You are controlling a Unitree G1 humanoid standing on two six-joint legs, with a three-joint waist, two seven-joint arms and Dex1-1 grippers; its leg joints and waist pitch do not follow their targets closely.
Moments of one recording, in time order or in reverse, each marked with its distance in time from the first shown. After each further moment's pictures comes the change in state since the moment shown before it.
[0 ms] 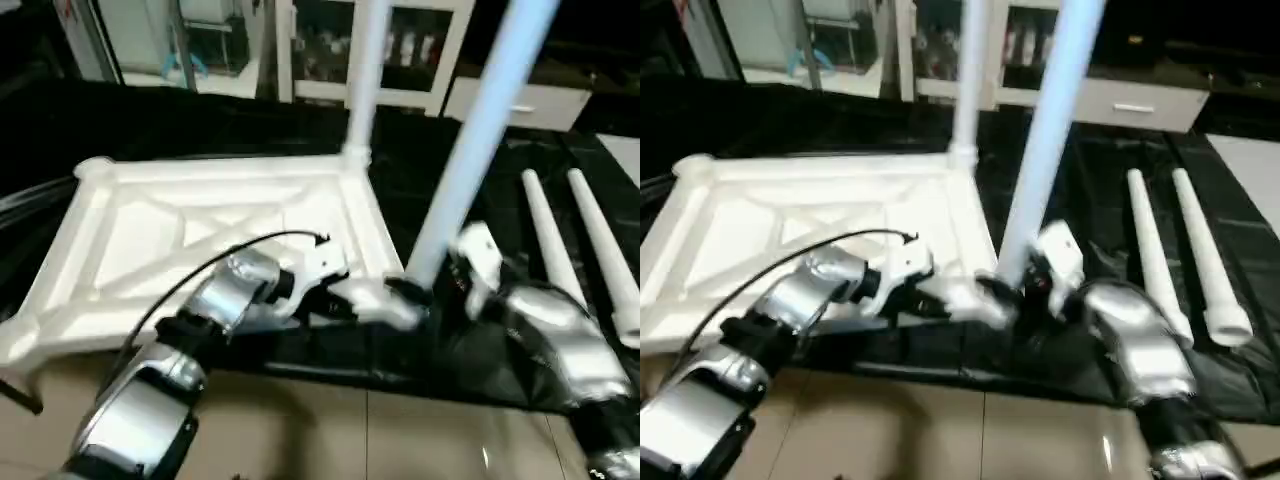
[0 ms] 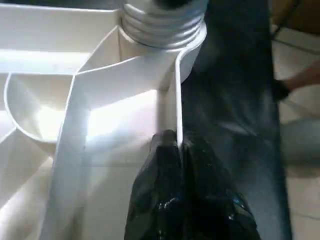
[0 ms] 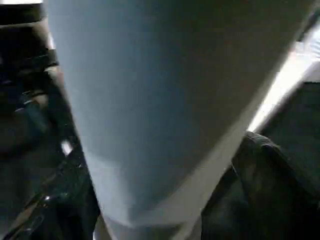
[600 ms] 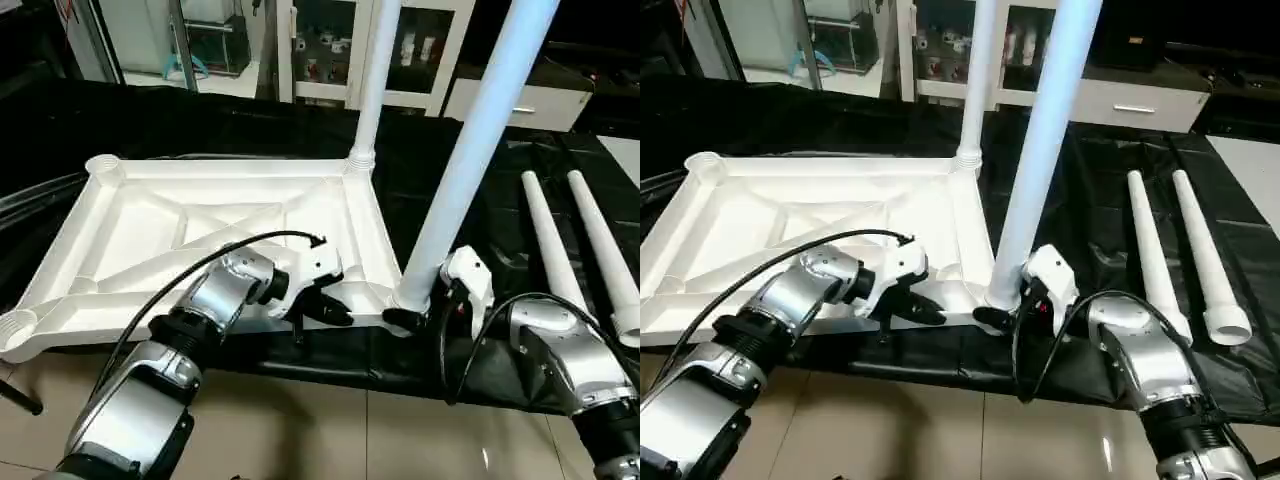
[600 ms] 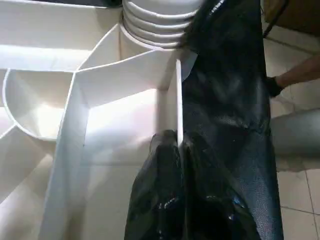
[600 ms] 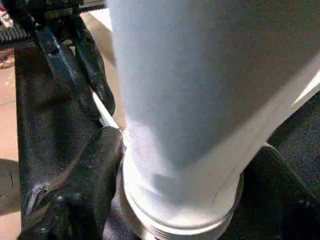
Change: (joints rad) left arm -0.003 0.011 0.002 0.001 0.001 0.010 -0.030; right arm 0.007 -0.017 0.043 0.010 -0.028 0.075 0.063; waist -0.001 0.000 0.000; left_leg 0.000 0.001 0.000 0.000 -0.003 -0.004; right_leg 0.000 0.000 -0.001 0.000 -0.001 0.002
